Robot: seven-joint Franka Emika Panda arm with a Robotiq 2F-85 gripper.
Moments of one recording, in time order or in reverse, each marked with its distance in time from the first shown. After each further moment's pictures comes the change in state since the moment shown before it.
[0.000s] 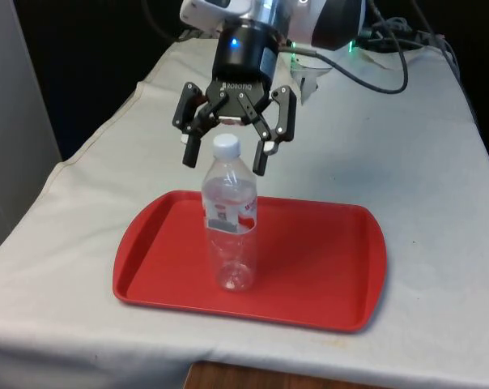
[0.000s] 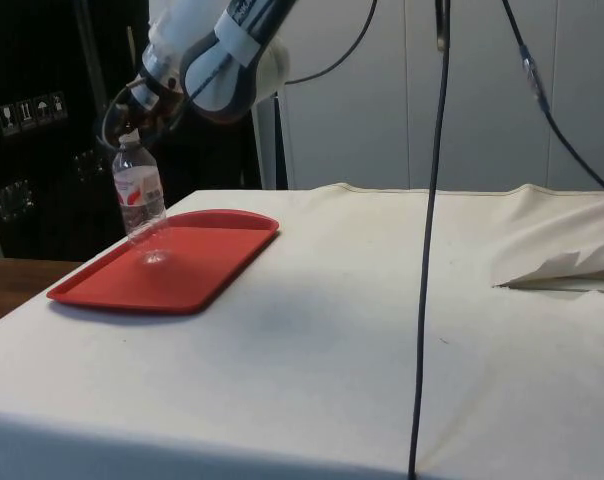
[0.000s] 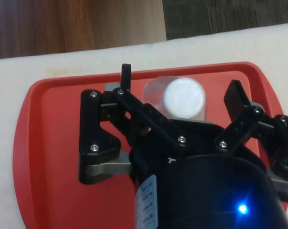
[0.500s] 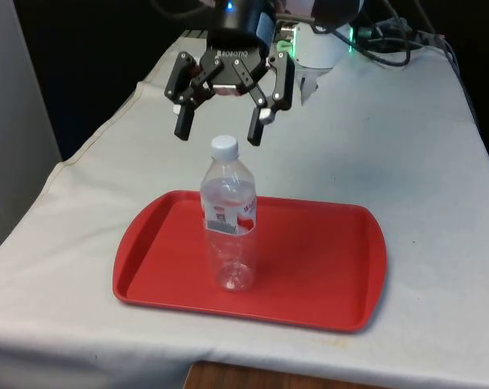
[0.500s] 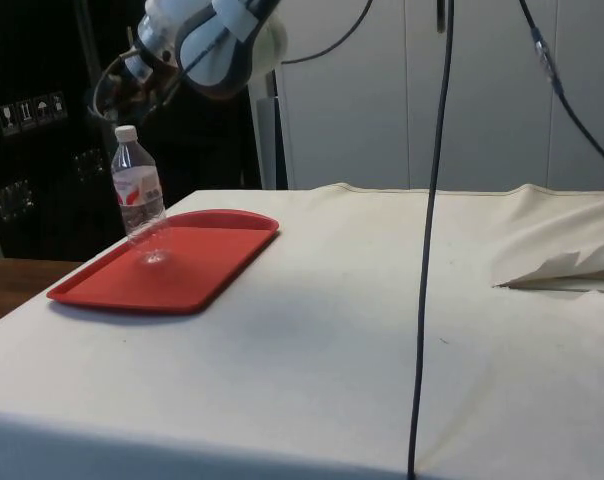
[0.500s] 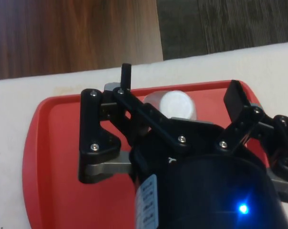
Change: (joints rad) arm 0.001 -0.049 -0.004 0.000 0.000 0.001 0.008
